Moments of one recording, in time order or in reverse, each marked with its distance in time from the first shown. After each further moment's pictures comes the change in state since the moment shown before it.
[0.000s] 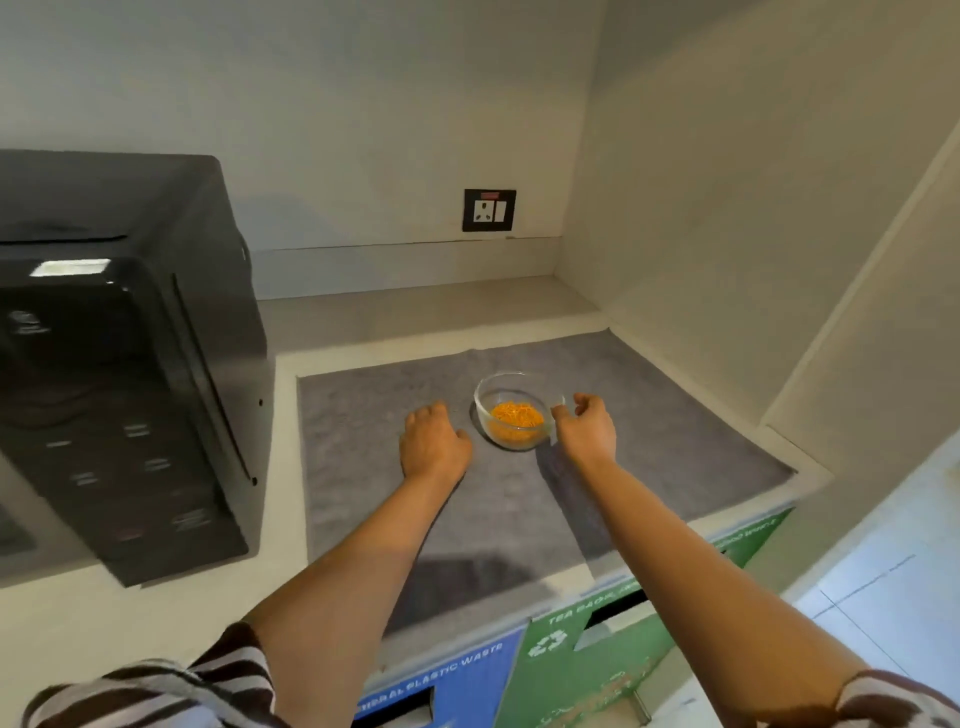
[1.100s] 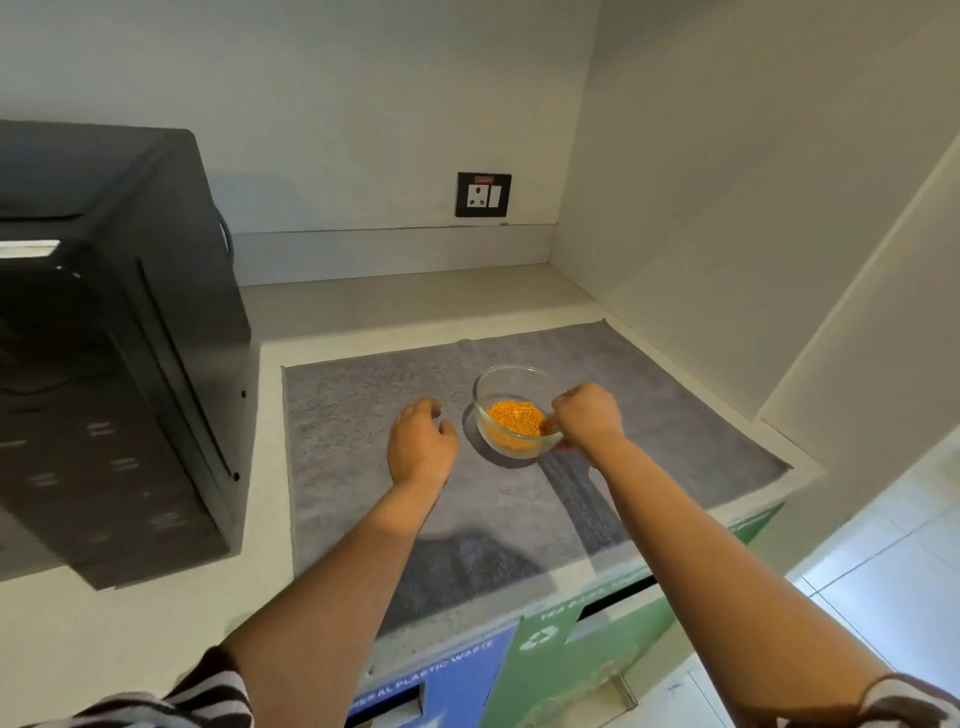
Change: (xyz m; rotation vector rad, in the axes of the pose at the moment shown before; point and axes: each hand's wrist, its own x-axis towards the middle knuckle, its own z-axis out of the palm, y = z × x) left_hand -0.006 -0.006 0.006 -0.240 0.129 -0.033; right_hand -0.004 -0.032 -0.020 -0.306 -0.157 0.048
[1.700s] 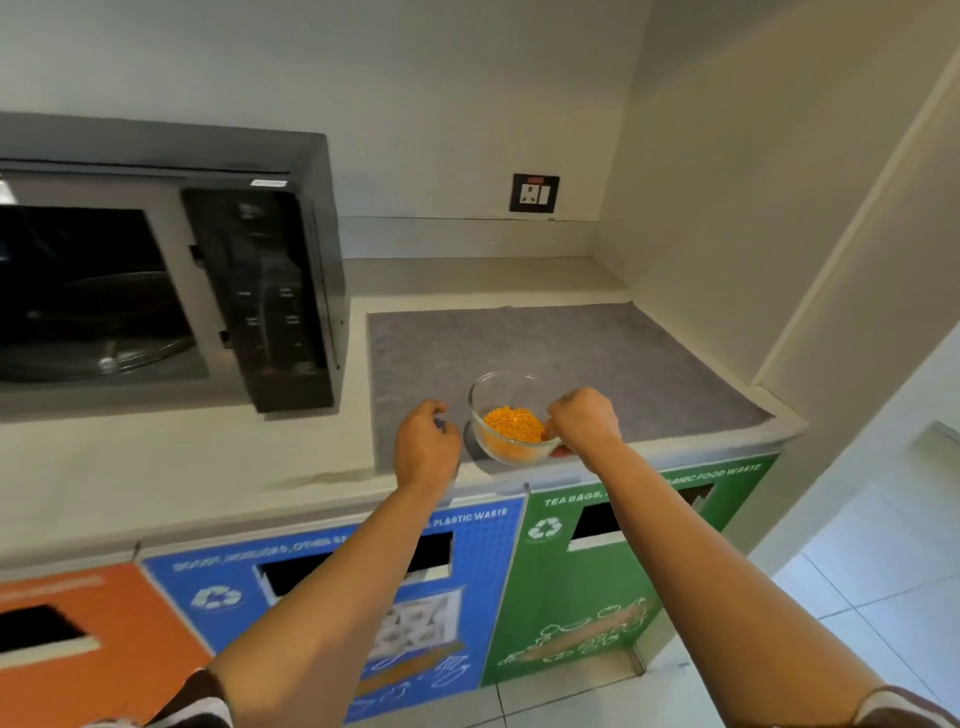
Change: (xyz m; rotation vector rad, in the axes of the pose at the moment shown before) left_hand -0.165 -0.011 -0.080 -0.155 0.122 -0.131; right_hand -0.154 0.037 -0.003 0.038 -0.149 -0.085
